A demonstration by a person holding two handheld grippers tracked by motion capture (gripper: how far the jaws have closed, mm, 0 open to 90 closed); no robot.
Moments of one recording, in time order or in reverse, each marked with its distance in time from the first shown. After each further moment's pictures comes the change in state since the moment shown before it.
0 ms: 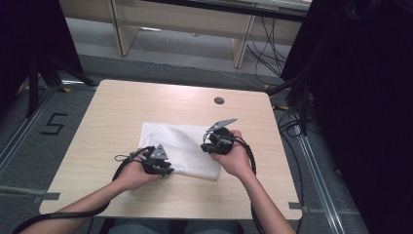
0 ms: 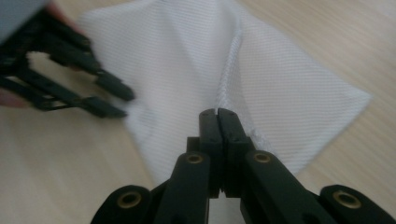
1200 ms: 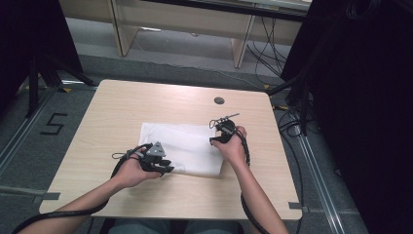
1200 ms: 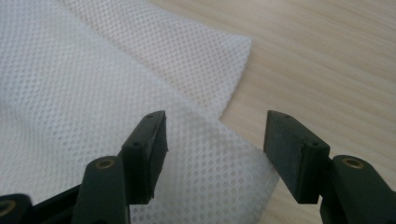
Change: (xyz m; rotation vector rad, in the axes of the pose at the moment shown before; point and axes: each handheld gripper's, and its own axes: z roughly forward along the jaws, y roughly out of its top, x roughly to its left) left arm 0.007 0.002 -0.007 -0.046 -0.043 -0.018; right arm -0.076 -0.008 0.061 0.085 -0.287 0.255
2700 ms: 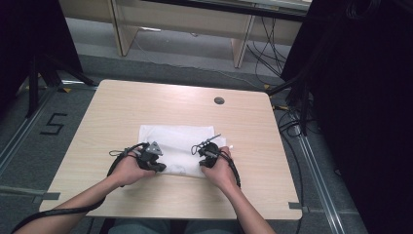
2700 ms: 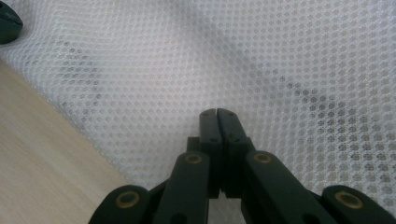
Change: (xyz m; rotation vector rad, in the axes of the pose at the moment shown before) left arm 0.012 -0.003 -0.008 0.164 0.012 0.003; right arm 0.076 -0.048 -0.013 0.143 0.129 -0.105
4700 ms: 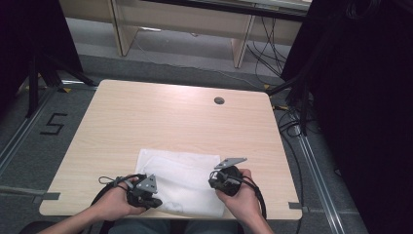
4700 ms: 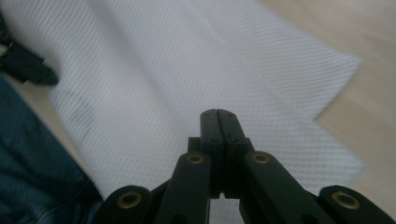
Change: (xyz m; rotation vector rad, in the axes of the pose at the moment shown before) left arm -0.087 -0.038 -0.032 0.025 -0.186 0.097; right arm 0.020 -0.077 -0.084 -0.152 0.107 -0.071
